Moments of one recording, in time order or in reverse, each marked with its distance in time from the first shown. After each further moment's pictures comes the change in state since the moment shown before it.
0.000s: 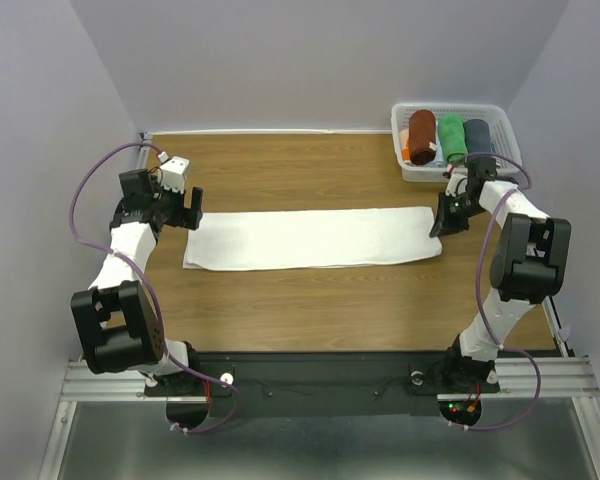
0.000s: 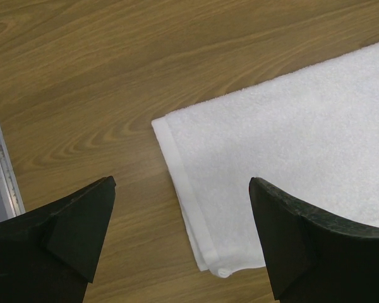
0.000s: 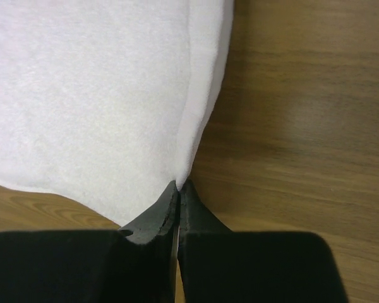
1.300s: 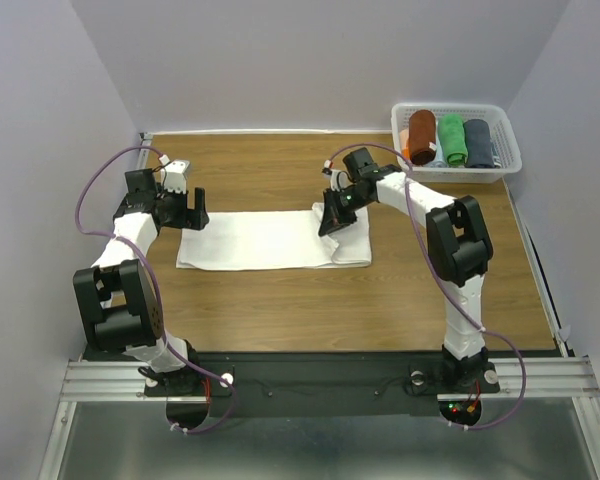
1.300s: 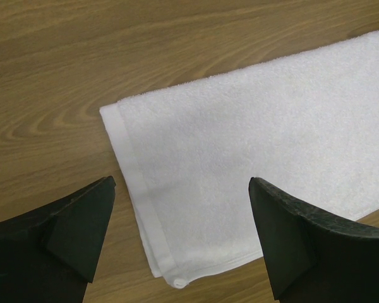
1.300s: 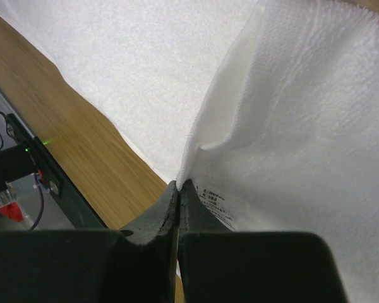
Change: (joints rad) left arm 0.000 0.122 0.050 -0.061 0.047 -0.099; right arm 0.599 0.263 0.338 0.073 -0.309 0.285
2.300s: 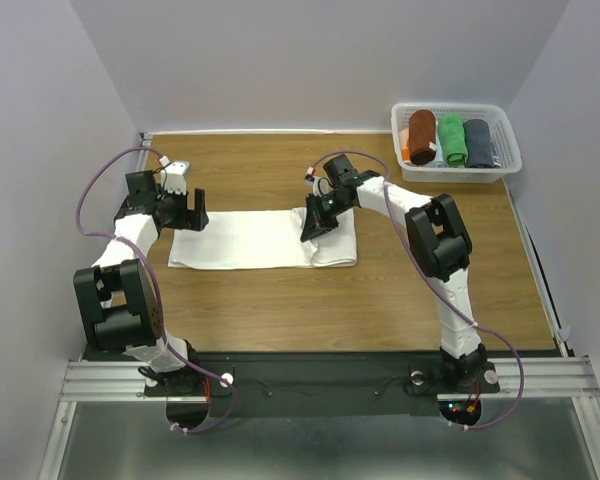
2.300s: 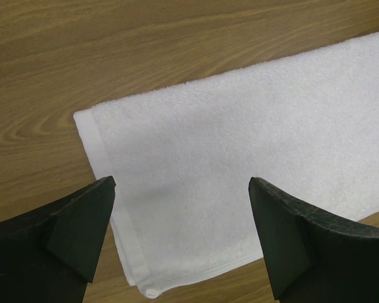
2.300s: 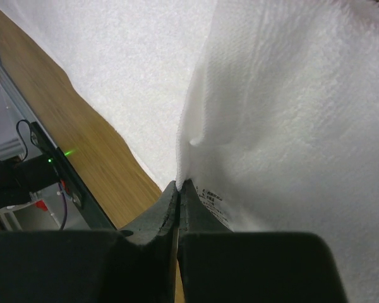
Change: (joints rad) left arm 0.000 0.000 -0.016 0.028 -0.012 -0.005; right arm 0.093 0.129 0.105 0.070 -0.045 0.127
